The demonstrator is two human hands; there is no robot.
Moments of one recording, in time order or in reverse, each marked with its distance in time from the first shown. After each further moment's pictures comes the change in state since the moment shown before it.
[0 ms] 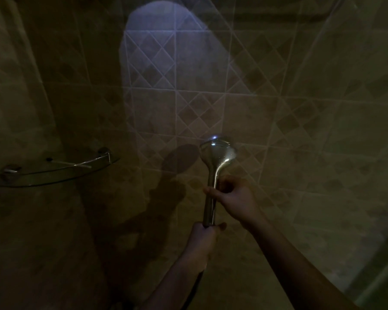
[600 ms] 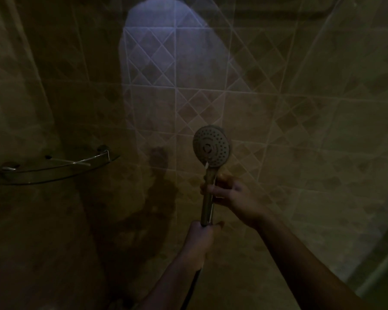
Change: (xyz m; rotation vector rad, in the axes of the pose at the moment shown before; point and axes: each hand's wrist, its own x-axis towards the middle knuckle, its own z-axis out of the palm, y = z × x) left_hand -0.008 0.000 -0.005 0.012 -0.008 0.016; right_hand -0.003 -0.003 -0.009 0.306 -0.305 0.156
